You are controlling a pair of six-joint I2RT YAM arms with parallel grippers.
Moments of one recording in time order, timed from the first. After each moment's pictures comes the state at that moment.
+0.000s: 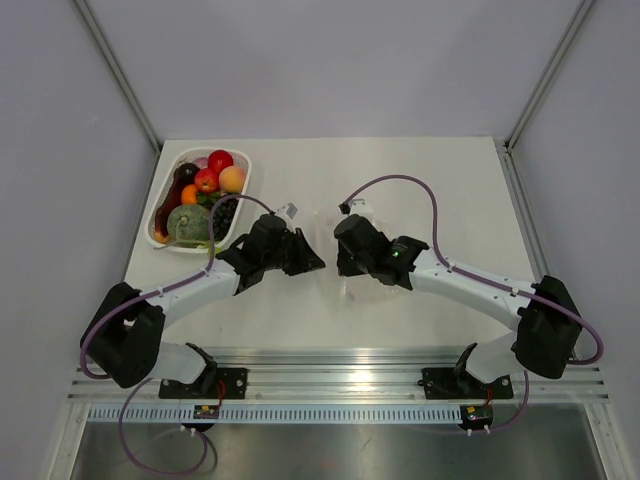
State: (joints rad) left arm -0.63 1.37 0.73 0.00 0.25 -0.86; right arm 0.92 1.45 1.10 -0.46 0.27 0.65
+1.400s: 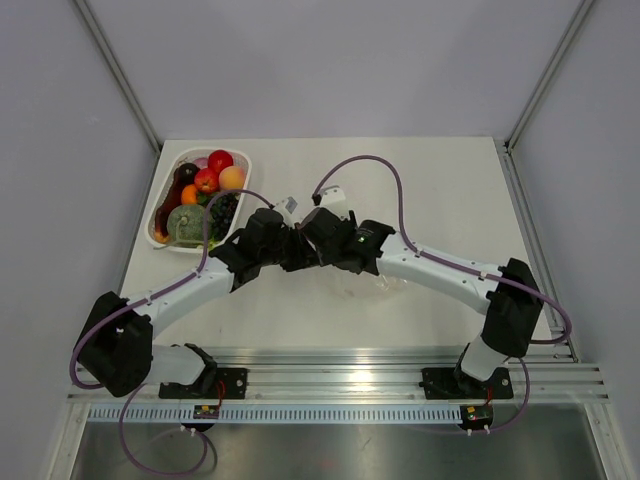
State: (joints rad) left arm -0.63 1.31 0.80 -0.11 0.28 -0.82; right arm 1.01 1.64 1.42 -0.72 0.55 0.54
